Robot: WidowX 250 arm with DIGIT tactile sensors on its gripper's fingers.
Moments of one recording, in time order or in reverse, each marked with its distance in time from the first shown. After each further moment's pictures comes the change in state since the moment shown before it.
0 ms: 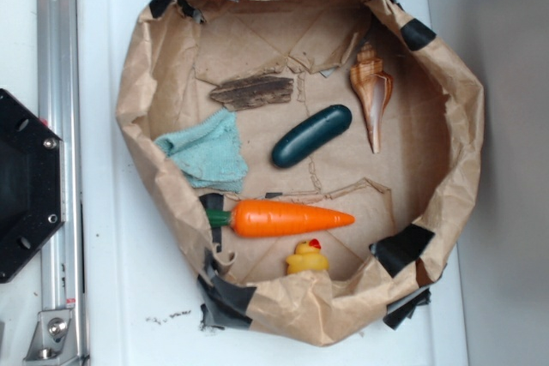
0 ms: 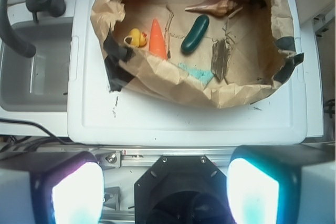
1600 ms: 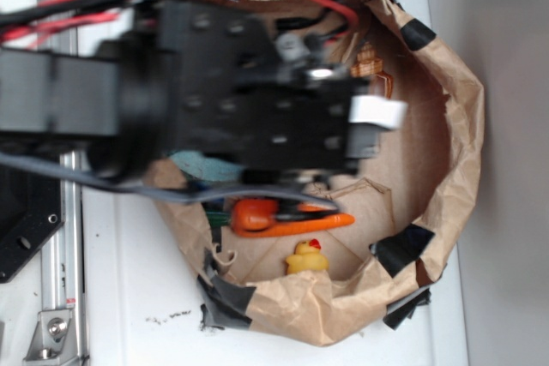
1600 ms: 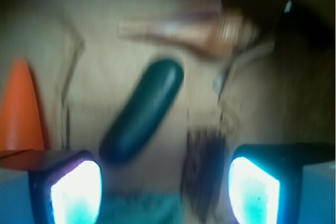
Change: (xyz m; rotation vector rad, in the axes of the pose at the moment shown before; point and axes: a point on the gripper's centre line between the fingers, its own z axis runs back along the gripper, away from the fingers) arm 0.109 0.063 -0.181 0.227 0.098 -0.013
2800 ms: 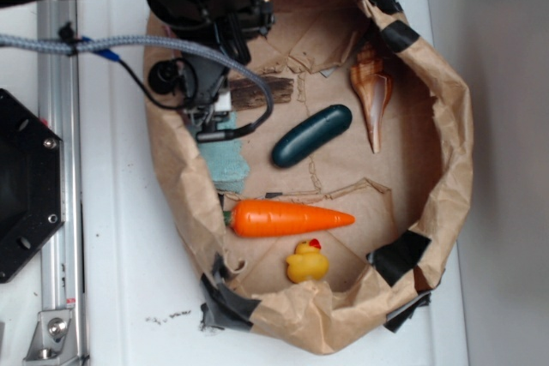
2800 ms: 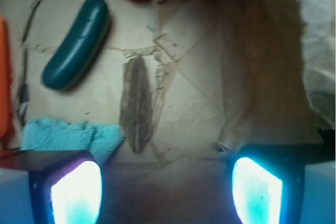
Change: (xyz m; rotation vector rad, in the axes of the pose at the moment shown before) arm -0.039 0.053 0.005 -0.101 -0.019 0.073
